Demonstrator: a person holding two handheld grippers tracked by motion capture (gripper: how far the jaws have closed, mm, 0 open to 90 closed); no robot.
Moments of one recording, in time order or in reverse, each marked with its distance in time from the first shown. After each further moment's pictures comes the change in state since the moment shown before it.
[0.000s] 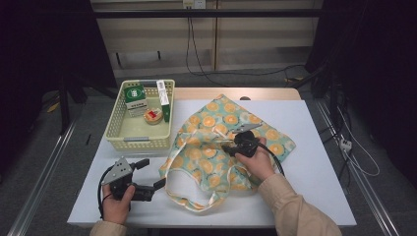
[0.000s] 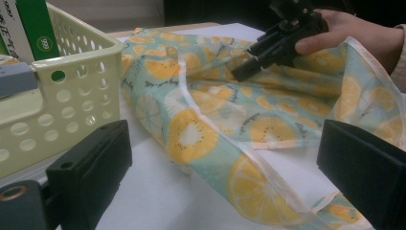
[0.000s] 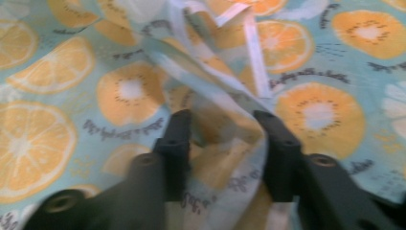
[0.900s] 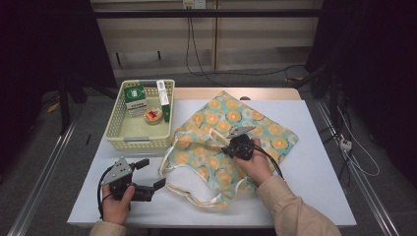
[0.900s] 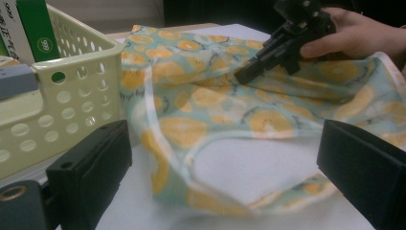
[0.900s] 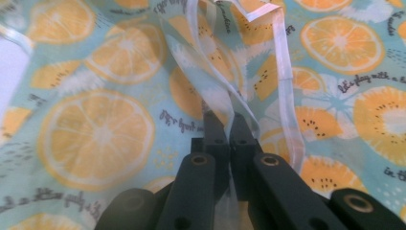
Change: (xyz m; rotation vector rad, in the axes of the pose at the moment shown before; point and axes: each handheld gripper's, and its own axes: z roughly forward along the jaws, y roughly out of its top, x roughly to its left) left arm -0.001 0.001 -0.001 0.000 0.001 0.004; right arm 0.018 0.003 -0.003 0.043 0.032 -0.095
